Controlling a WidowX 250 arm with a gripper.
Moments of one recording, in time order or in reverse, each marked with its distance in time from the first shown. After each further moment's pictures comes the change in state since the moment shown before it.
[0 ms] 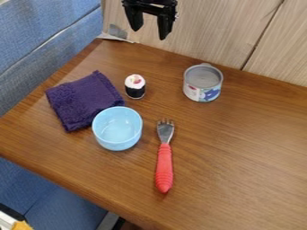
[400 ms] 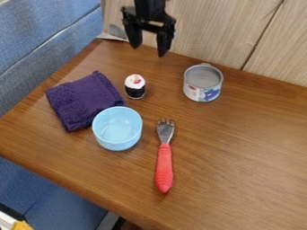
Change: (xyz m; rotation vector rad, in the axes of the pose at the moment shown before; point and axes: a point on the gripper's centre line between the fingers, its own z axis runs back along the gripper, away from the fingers) arm -0.025 -0.011 -0.029 -0.040 0.101 0.011
